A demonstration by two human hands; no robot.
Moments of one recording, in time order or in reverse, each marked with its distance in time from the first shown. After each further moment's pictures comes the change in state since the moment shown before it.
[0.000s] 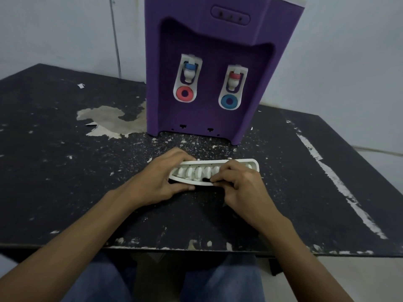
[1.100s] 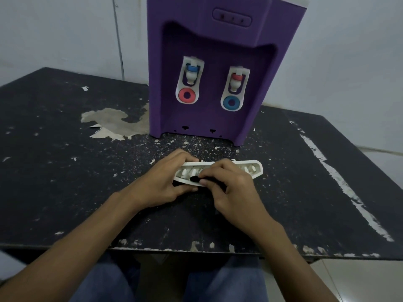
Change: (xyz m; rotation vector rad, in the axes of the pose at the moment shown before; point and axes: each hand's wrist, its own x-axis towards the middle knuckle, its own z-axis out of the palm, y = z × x) left_hand 0.001 0.000 0.003 0.012 0.001 -0.021; right_hand 0.003 -0.023 0.011 0.216 0.078 -0.047
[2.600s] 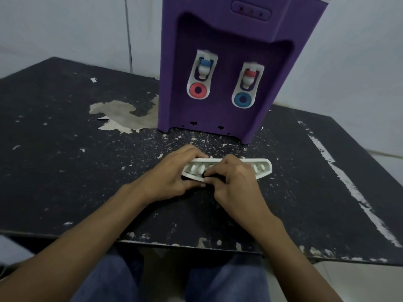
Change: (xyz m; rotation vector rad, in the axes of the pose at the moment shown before) left_hand 0.001 -0.001 0.000 -0.054 0.023 0.007; right_hand 0.012 -0.011 0.009 -0.227 -0.096 0.152
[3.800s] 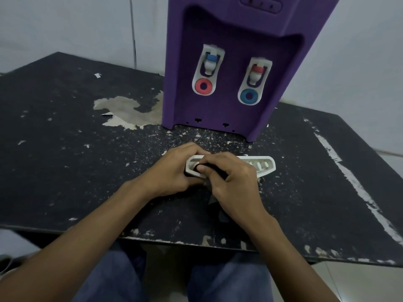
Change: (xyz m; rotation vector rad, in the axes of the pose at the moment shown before) left_hand -0.001 0.002 -0.004 -0.076 0.017 -0.113; right_hand 0.001 -0.008 0.015 0.259 0.201 -0.108
